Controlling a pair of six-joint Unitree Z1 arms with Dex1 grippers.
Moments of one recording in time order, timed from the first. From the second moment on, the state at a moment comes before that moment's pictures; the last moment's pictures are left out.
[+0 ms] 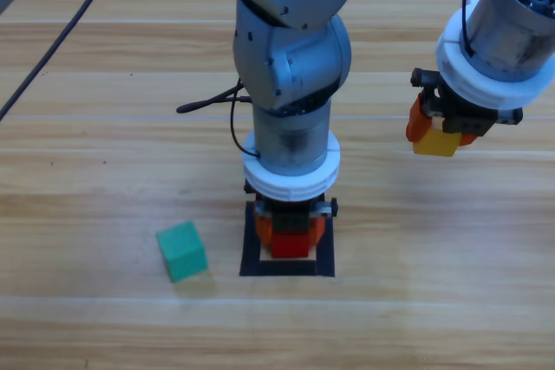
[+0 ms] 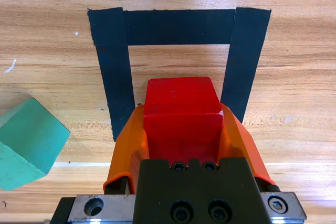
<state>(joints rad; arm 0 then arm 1) -0.88 2.36 -1.93 1.12 0.01 -0.97 0.79 1.98 -1.53 0.84 -0.11 0.78</state>
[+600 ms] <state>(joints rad) -0.88 2.36 -1.93 1.09 0.03 -0.97 0.79 1.98 -1.53 0.84 -0.11 0.78</state>
